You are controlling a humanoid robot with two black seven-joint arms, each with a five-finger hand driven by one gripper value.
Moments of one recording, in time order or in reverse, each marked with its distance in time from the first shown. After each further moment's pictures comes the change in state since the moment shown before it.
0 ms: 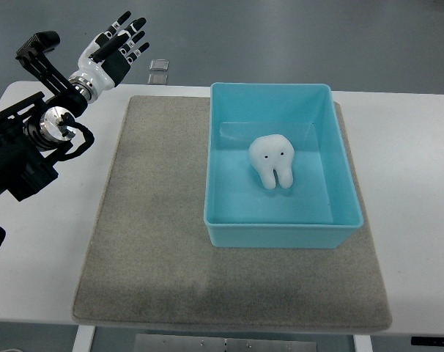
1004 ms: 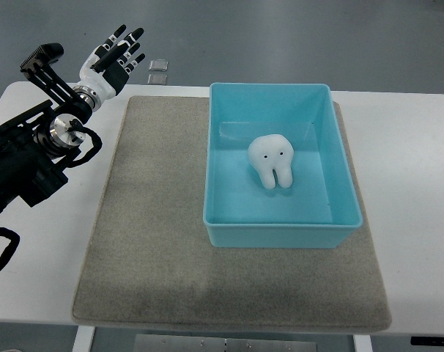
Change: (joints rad) left arm 0.022 -0.057 -0.097 0.067 0.005 0.063 -0.005; right arm 0.000 0.000 0.000 0.000 0.000 0.000 0.000
